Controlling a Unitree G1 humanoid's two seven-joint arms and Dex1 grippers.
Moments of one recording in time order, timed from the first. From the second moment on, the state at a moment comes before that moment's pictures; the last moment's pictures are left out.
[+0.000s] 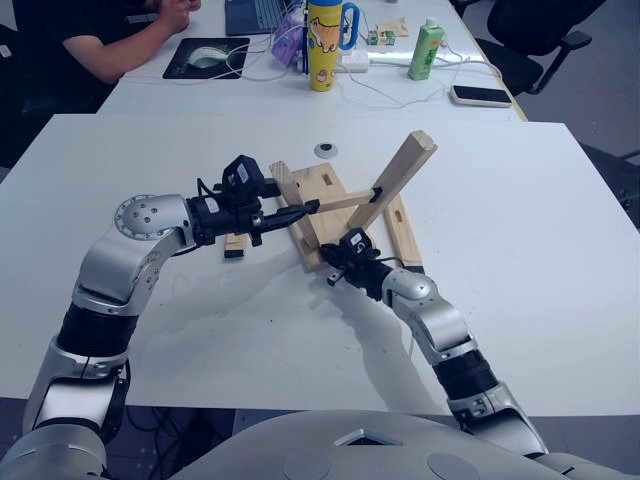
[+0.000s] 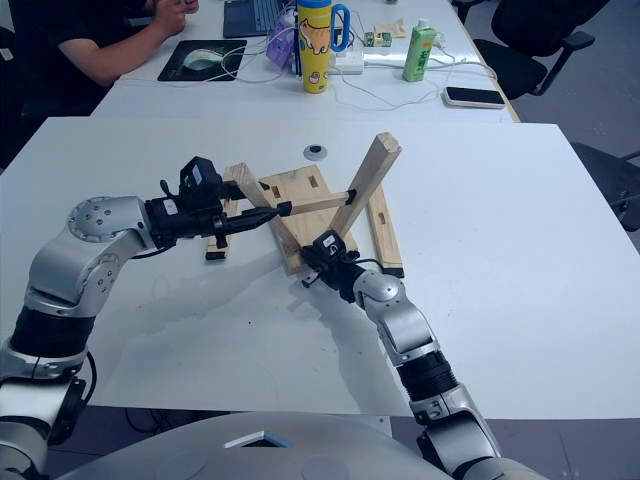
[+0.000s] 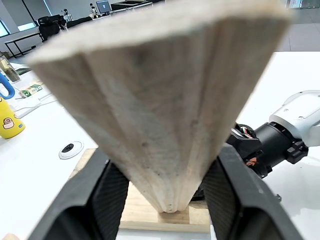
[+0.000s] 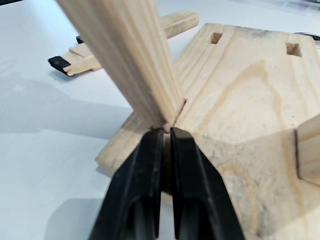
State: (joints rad) left arm -0.35 0.64 -0.19 -0.23 -0.45 0.47 -0.84; right arm -0.12 -0.19 0.33 0.01 0.13 0.42 0.45
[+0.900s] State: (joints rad) left arm -0.36 0.64 -0.19 -0.20 -0.47 0.47 -0.84; right arm -0.22 -0.14 0.37 -0.29 0.04 0.46 0.25
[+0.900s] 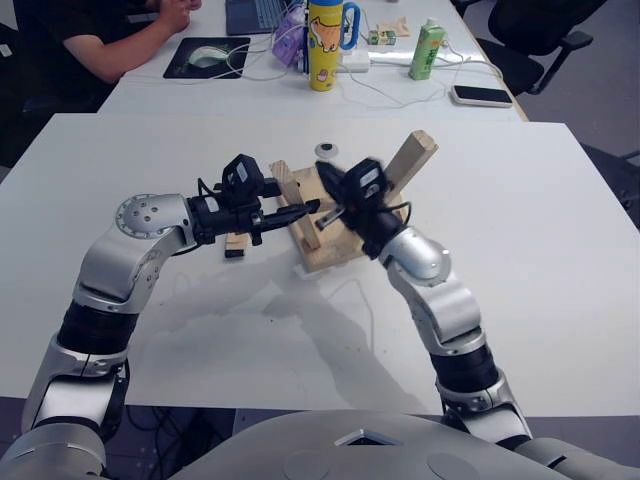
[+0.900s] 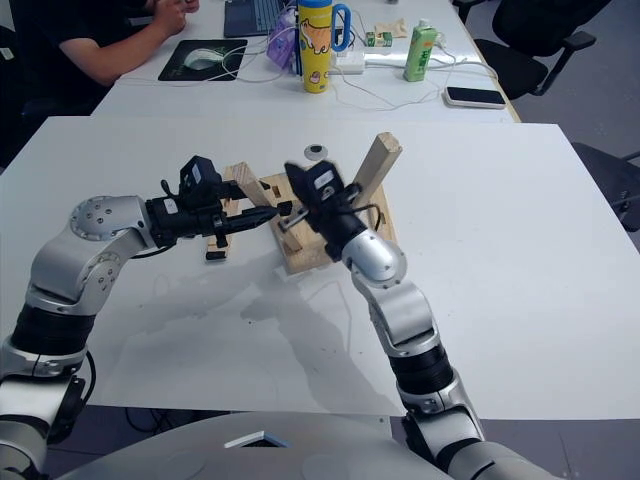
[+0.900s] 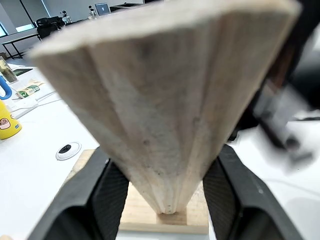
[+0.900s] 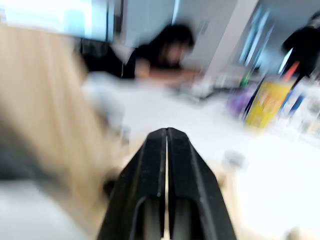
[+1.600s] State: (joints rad) left arm -0.37 0.63 -0.19 -0.19 -0.48 0.47 -0.84; right arm -0.19 -0.09 0.29 -0.27 0.05 0.17 0.27
